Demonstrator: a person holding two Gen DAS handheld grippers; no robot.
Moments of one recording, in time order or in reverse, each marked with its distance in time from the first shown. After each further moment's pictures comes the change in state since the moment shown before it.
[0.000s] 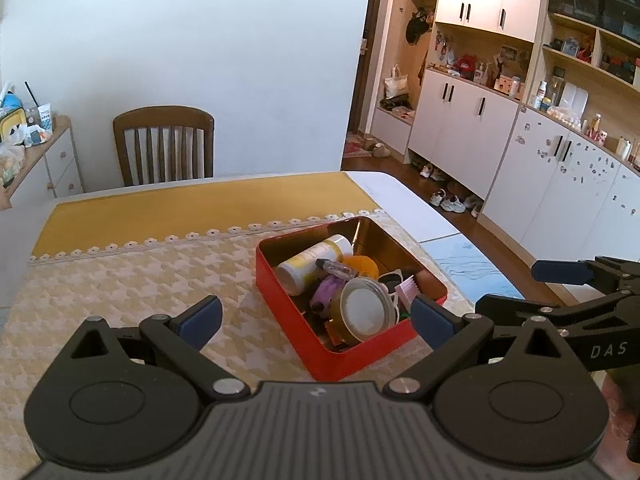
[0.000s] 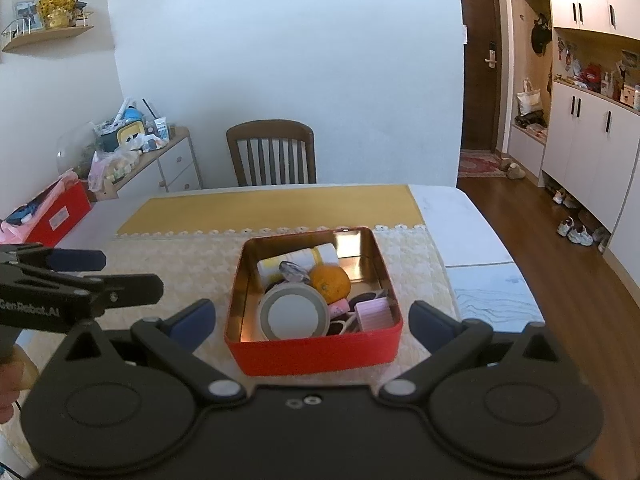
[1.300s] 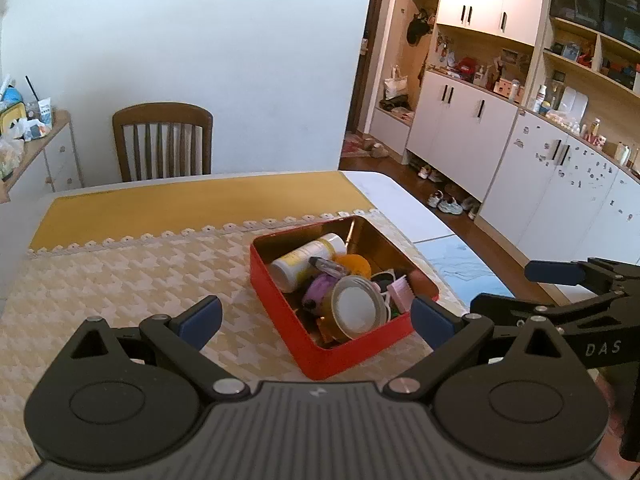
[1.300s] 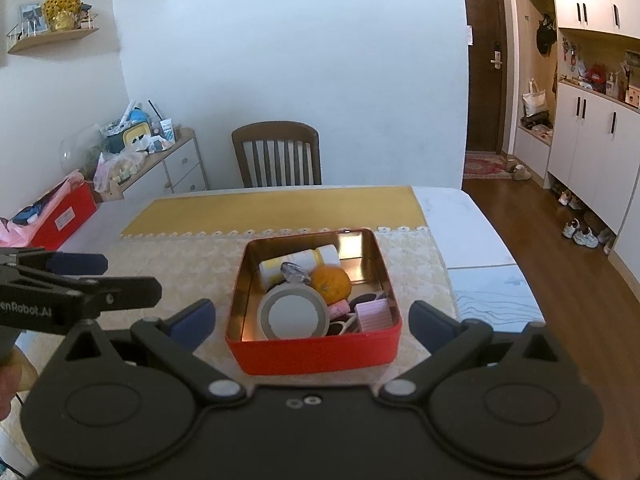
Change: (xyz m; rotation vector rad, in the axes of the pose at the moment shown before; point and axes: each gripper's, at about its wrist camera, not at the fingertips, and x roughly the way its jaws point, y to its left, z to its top) left arm -0.003 -0.004 -0.001 -0.015 0.000 -0.001; right arm -0.003 -0.003 -0.001 -0.009 -0.005 0.022
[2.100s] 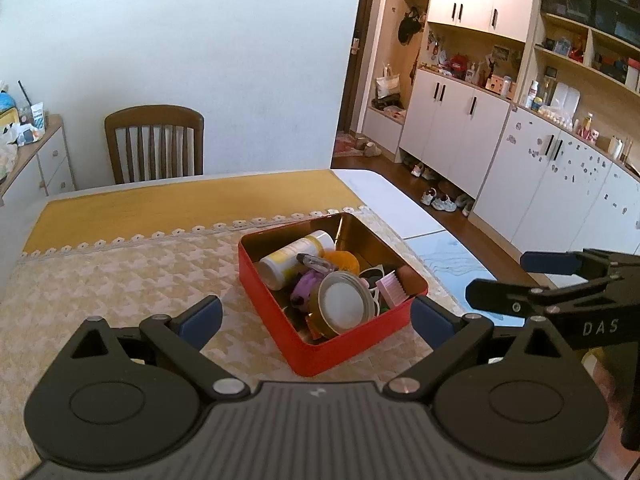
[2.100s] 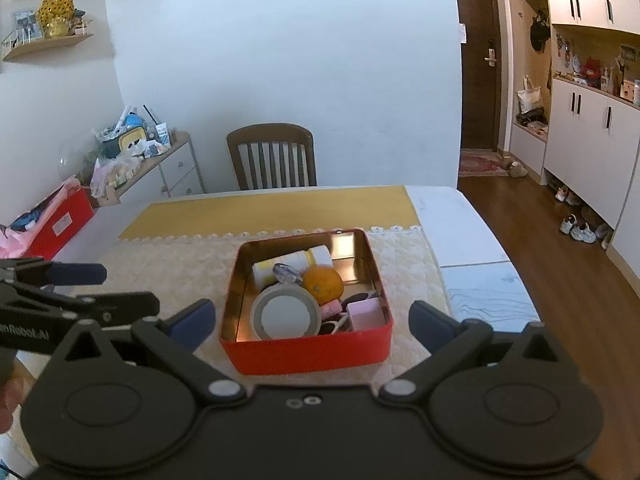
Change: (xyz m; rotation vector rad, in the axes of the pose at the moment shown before) left arm 0.002 -0.008 -0.003 0.009 0.003 -0.022; right arm 0.000 -0.005 0.000 0.020 -0.004 -0.008
